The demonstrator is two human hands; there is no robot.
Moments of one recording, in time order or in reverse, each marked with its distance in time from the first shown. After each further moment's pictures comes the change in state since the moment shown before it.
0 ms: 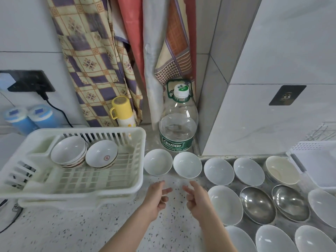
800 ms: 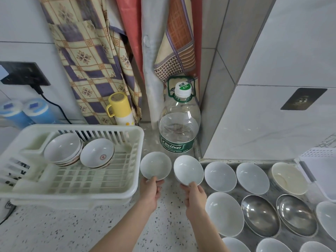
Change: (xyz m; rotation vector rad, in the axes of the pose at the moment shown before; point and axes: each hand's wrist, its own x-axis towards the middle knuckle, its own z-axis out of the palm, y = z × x) left_hand 0.044 0.008 0.008 -0.230 0.212 0.108; right_hand 0.020 -0.001 0.013 -0.015 0.146 -0.153
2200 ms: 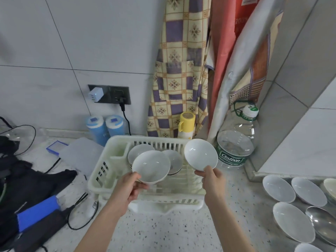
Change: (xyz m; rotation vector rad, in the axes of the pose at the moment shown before) left_hand -0.034 0.169 -0.302 0.174 -0.178 0.282; right_hand -0.151 0.032 0.179 -0.113 -0.074 -0.499
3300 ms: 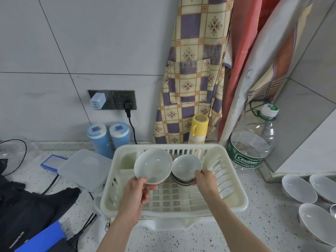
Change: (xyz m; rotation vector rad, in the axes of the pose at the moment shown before) left_hand 0.051 0.004 -0.035 -0.099 -0.070 0.136; right_hand 0.037 0.040 0.087 -0.571 -0.100 -0.038
